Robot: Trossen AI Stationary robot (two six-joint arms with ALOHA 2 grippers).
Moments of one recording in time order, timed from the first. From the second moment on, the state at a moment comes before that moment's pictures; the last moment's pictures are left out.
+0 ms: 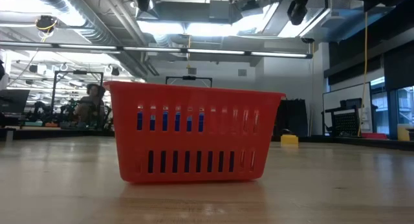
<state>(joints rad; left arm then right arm) -0.02 1.03 0.80 0.25 -0.20 -0.30 -0.08 0.91 0.61 0.39 -0.21 0.60</state>
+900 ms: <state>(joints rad) -0.02 1.39 1.07 0.22 -0.10 -0.30 -0.06 1.28 0.93 0.32 -0.16 0.26</state>
